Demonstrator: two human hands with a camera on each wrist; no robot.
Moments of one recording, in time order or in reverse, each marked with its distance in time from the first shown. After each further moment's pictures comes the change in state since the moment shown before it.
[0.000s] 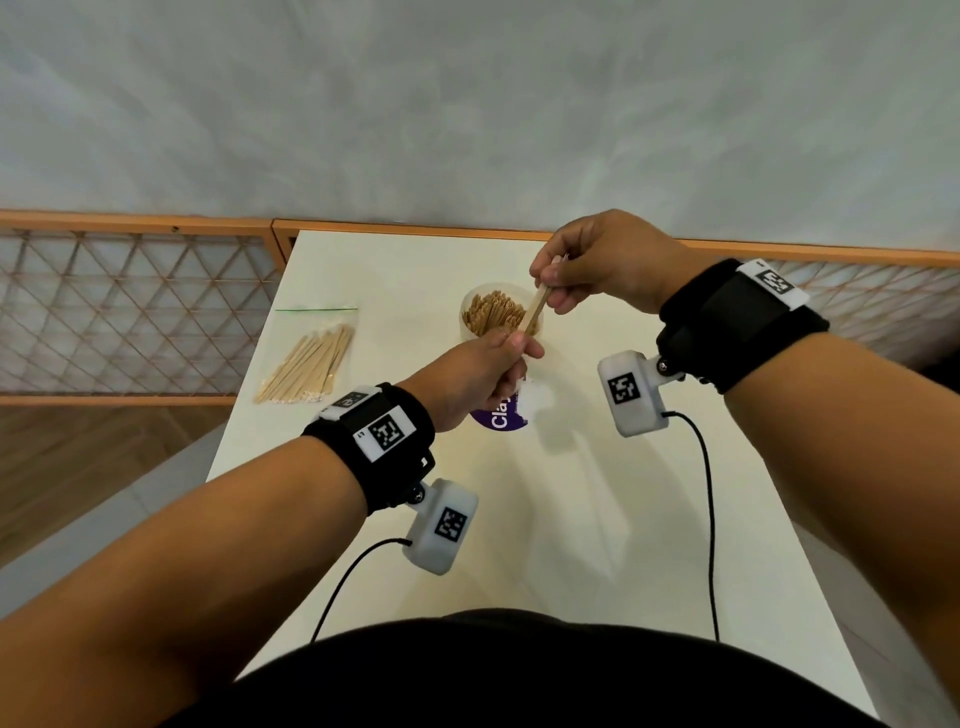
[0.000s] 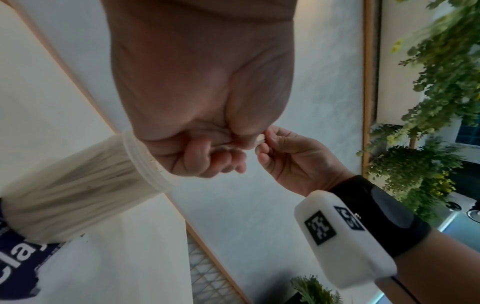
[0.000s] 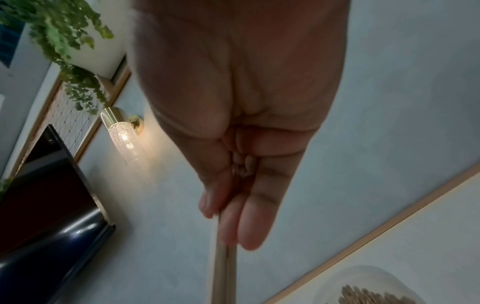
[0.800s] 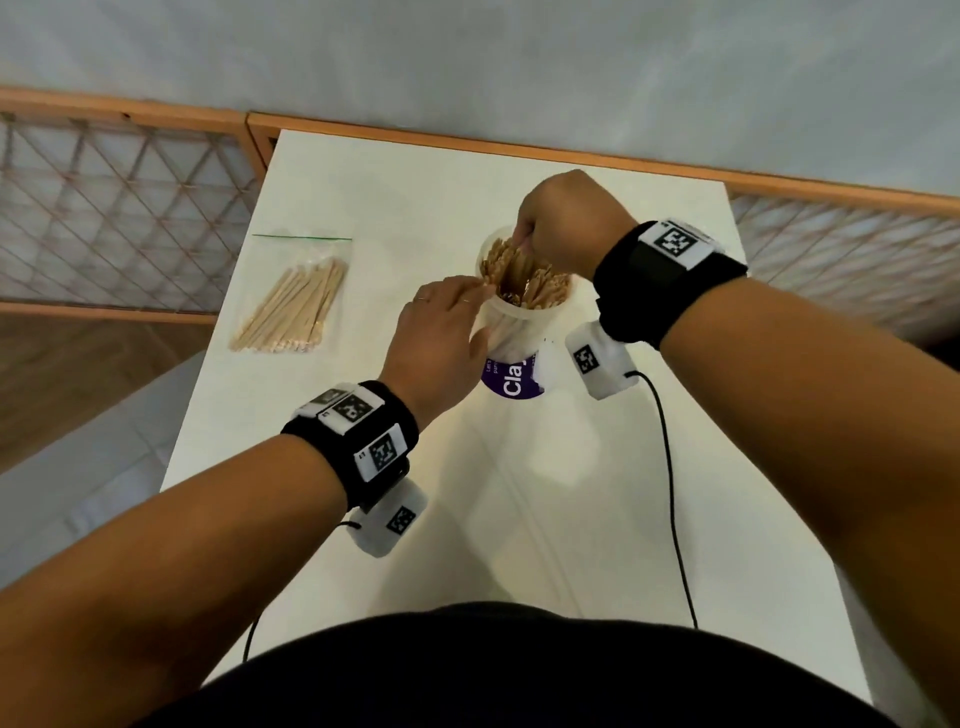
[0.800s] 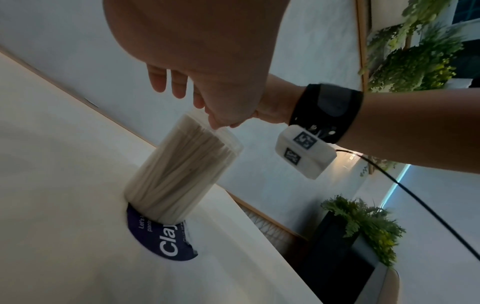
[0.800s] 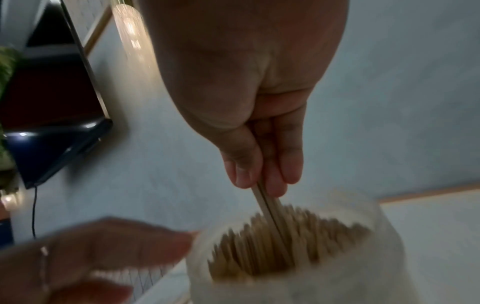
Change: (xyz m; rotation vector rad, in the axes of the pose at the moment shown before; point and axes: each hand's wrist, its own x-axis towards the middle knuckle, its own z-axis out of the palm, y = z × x) left_hand 0.043 -0.081 -0.052 1.028 0.513 0.370; right_hand 0.105 0.039 0.052 -0.853 0.034 -0.094
